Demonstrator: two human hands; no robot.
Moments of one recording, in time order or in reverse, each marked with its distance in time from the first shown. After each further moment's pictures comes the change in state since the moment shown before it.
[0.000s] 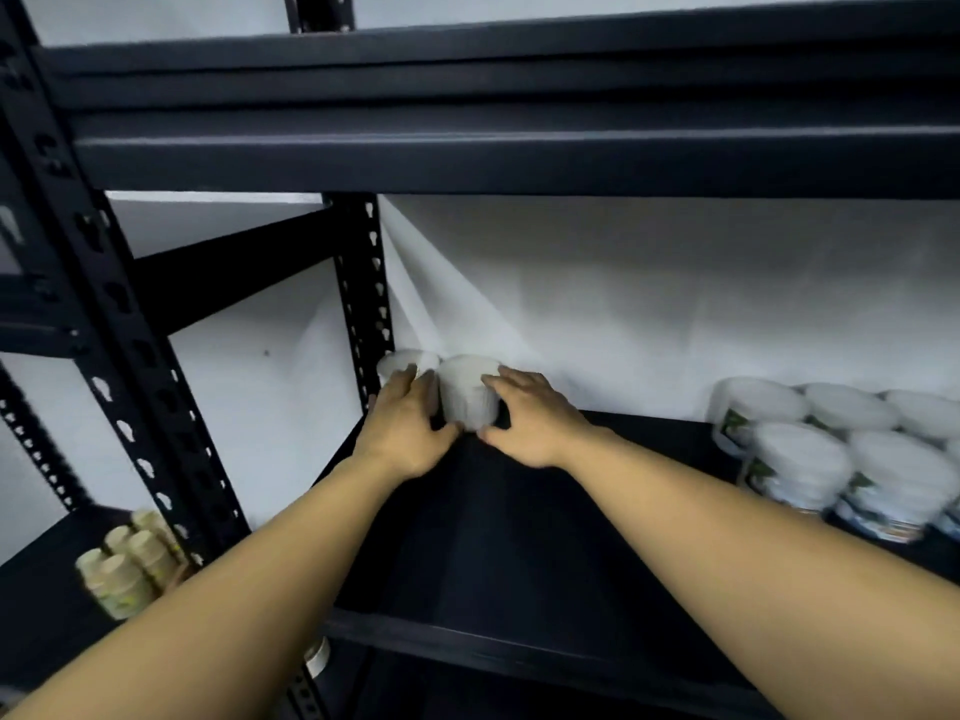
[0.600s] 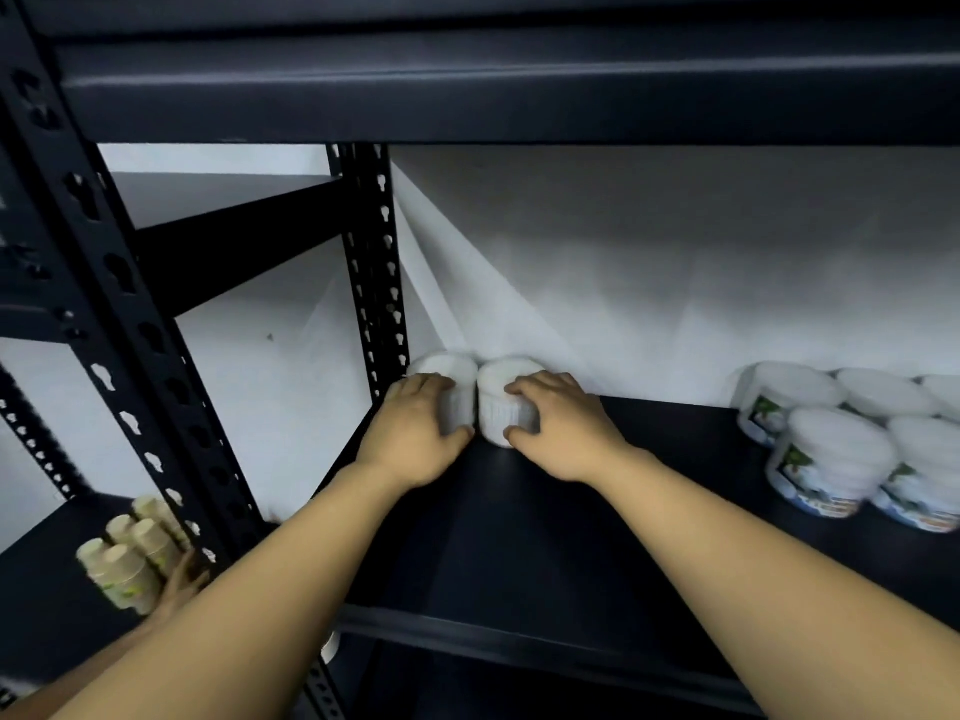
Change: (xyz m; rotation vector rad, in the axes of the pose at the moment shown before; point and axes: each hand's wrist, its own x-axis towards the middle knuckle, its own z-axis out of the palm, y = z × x) left_hand -0.002 -0.035 0.011 -0.023 0.039 0.123; right_hand -0.006 -0.002 0.028 0.031 0.114 0.039
